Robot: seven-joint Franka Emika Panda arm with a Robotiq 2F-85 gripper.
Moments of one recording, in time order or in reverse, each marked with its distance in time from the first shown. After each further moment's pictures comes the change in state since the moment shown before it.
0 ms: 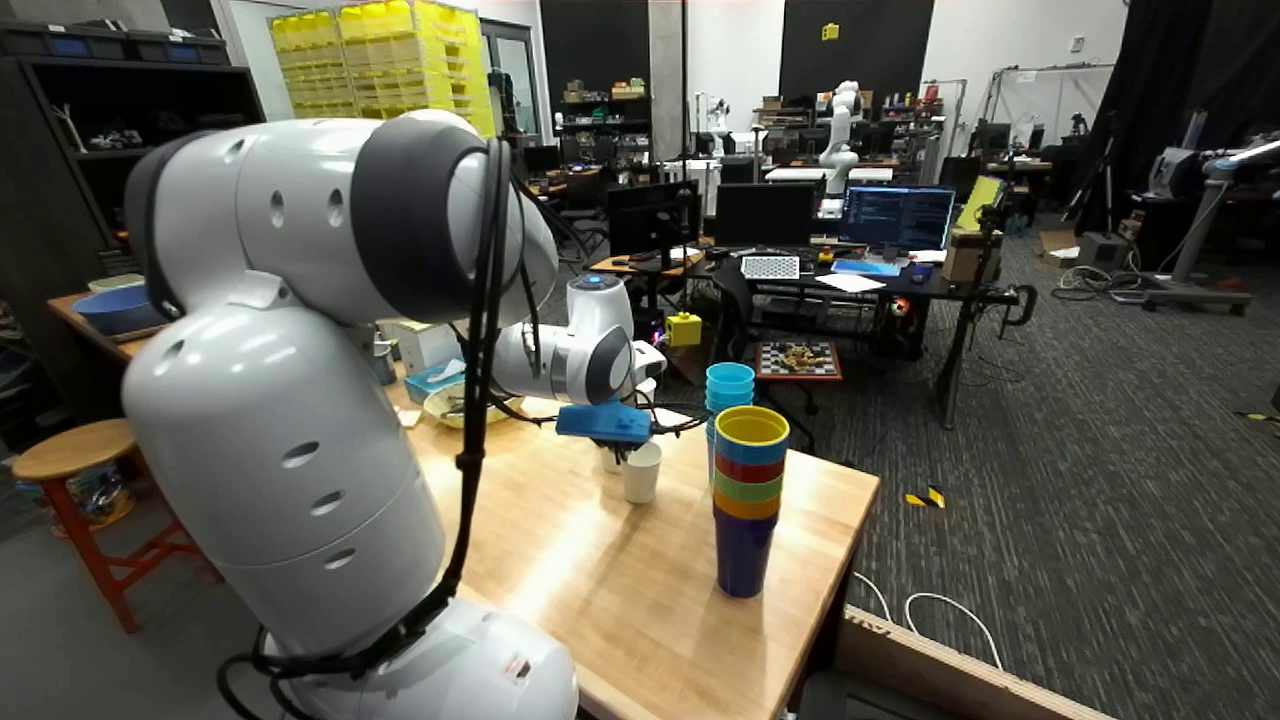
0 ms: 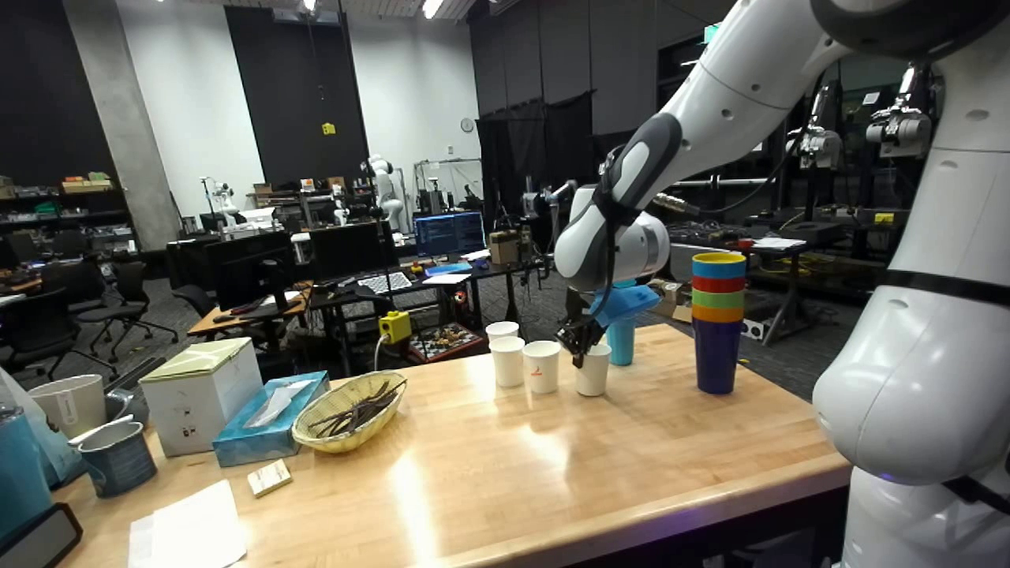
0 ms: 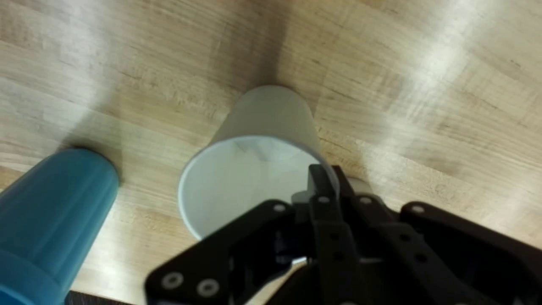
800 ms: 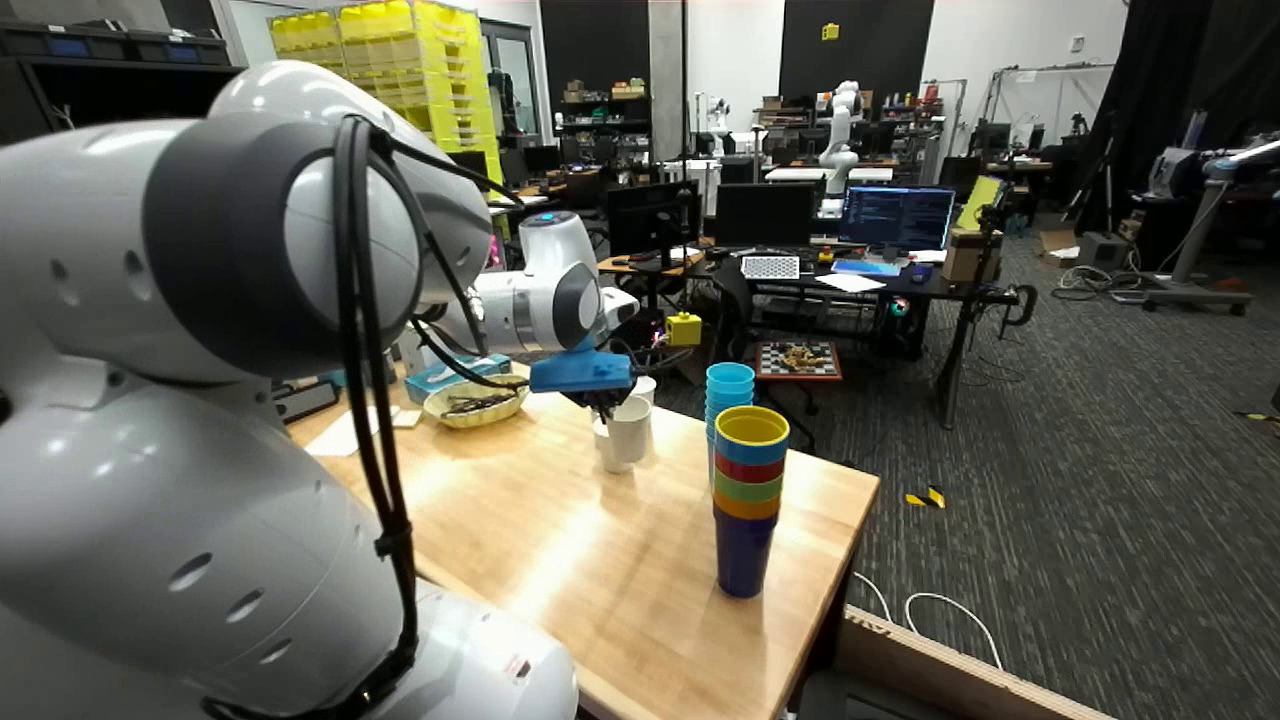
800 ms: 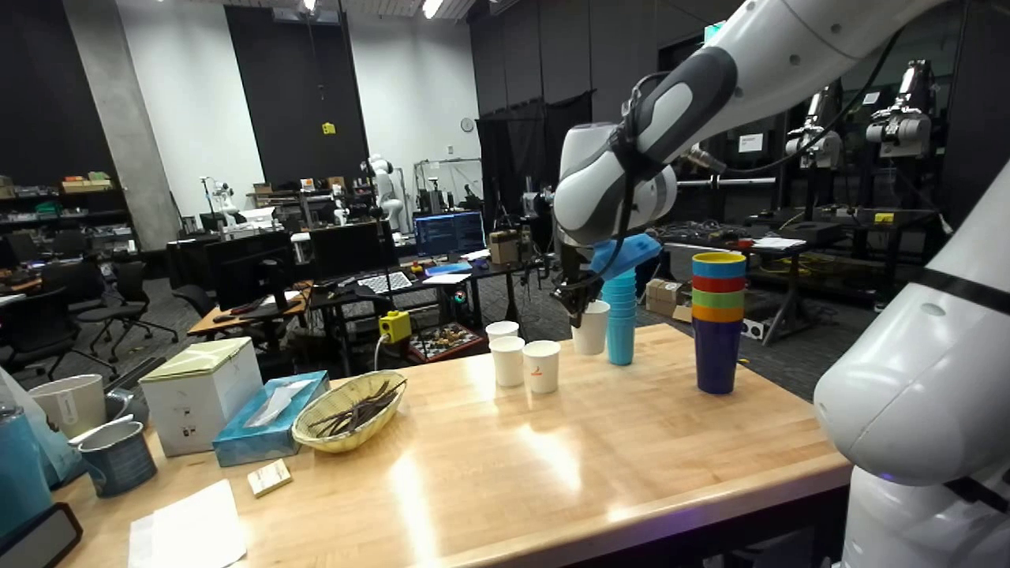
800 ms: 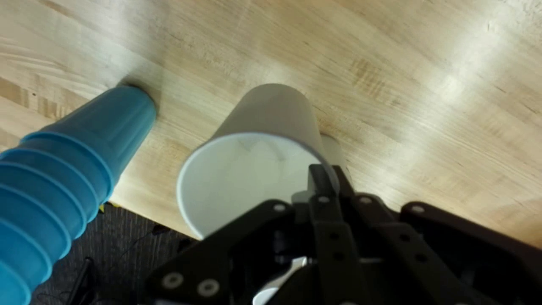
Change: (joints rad) arm 0.006 -0.242 0.051 0.011 -0.086 -0.203 0.014
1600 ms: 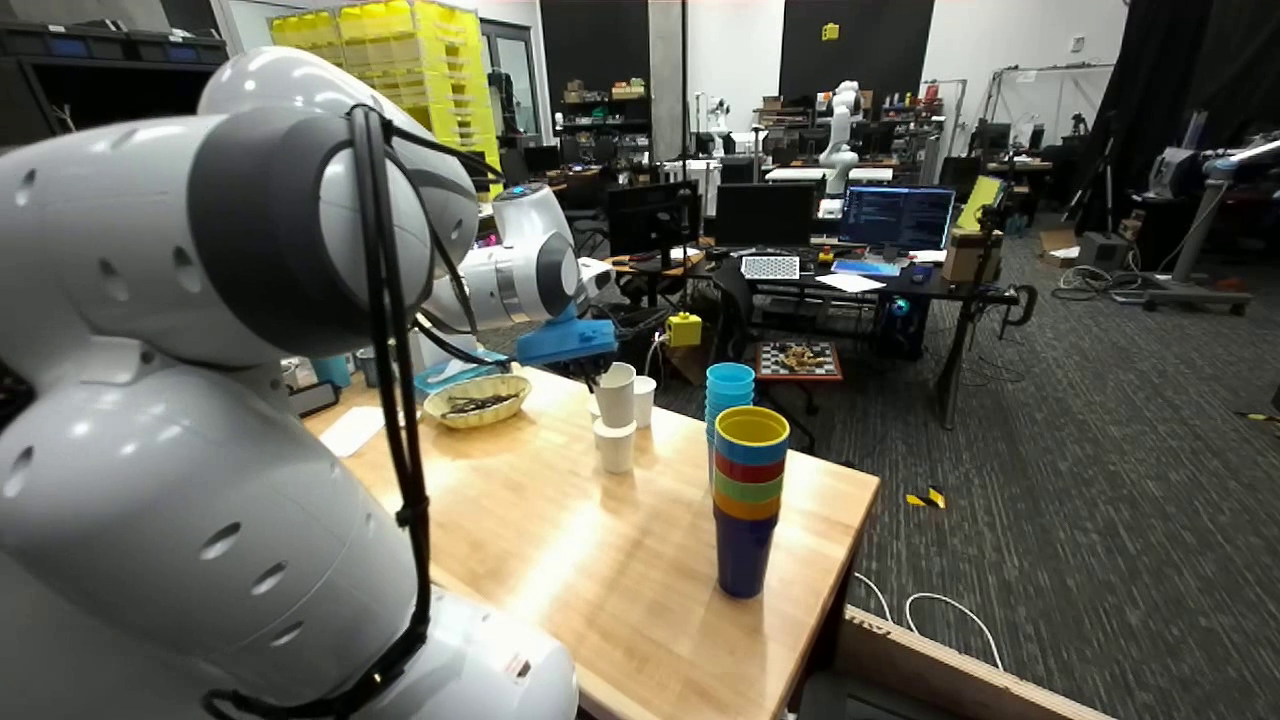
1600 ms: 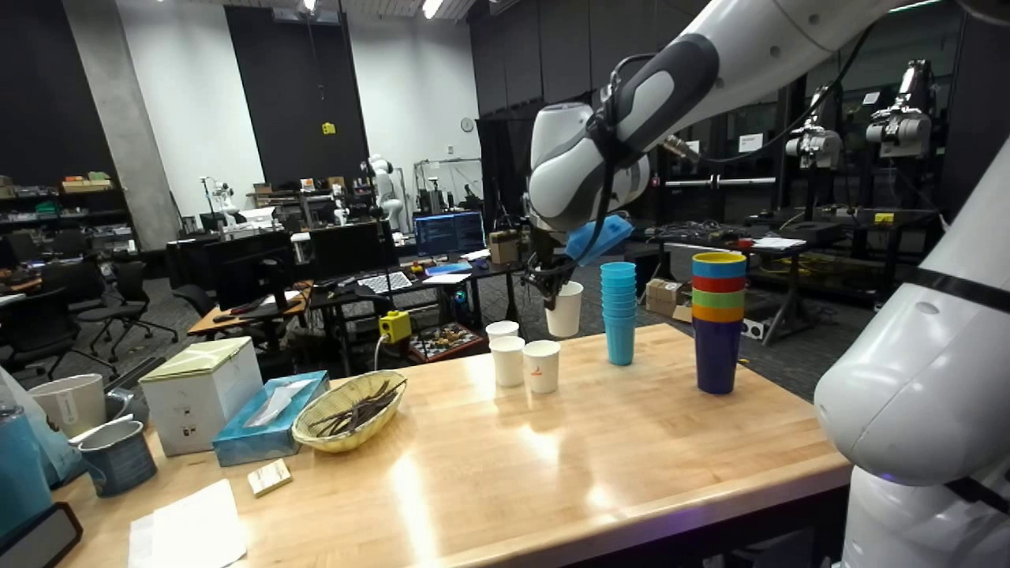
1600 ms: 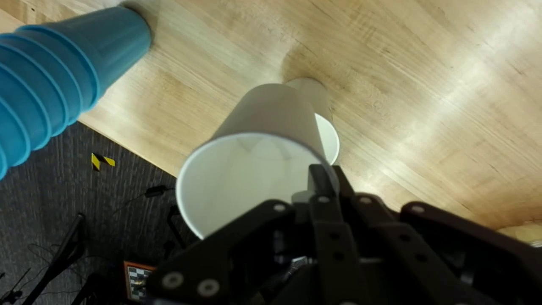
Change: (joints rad) arm 0.004 0.046 0.065 0.116 -0.054 -0.019 0.006
